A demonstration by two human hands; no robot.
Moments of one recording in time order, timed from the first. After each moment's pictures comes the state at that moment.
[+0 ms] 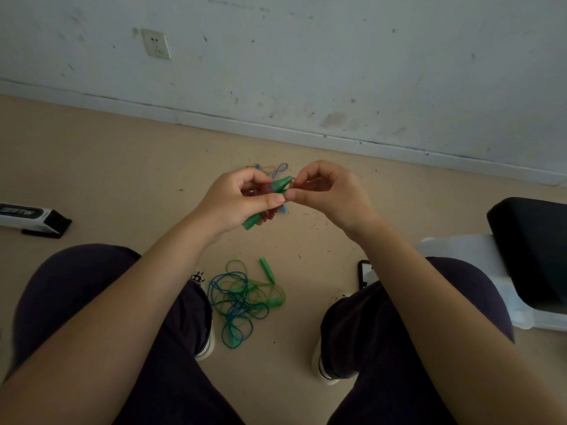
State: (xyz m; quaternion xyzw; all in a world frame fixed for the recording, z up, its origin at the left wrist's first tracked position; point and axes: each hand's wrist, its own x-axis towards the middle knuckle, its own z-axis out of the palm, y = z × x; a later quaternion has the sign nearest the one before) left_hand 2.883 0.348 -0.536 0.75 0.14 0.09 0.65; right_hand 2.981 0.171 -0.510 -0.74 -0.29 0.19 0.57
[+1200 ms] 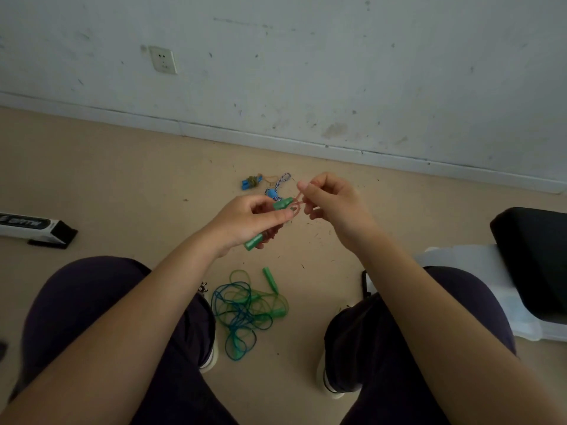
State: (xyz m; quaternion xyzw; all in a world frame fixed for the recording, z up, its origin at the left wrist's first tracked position) left_hand 2.884 0.347 -0.541 0.76 0.16 -0.03 0.63; right_hand 2.990 0.181 -0.523 -0.72 -0.21 0.23 0.63
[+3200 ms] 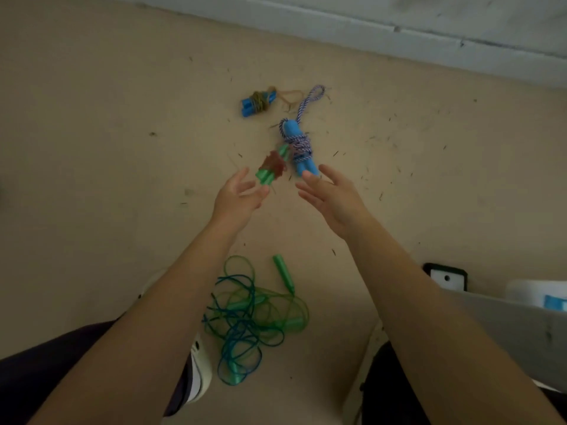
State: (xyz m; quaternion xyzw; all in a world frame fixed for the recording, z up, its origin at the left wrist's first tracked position) left_hand 3.046 0.445 -0.858 0.61 0.45 0.03 0.65; right_hand 3.157 0.293 -0.830 -0.59 0.11 0.40 0.69
